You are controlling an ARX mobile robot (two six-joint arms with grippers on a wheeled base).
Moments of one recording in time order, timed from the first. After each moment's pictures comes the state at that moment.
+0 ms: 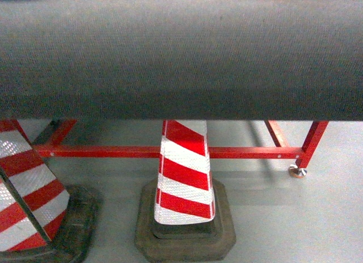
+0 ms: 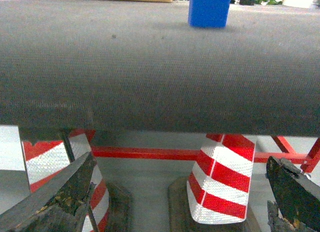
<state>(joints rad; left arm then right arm) 0.00 0.01 0.01 0.00 0.00 0.00 0.00 0.01 0.01 0.00 0.00 0.00</state>
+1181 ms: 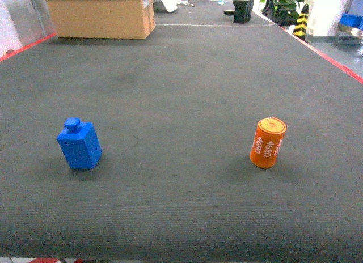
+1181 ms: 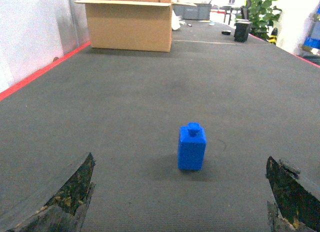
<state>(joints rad) 0.00 0.01 0.01 0.00 0.00 0.00 0.00 0.01 0.01 -0.01 0.00 0.00</state>
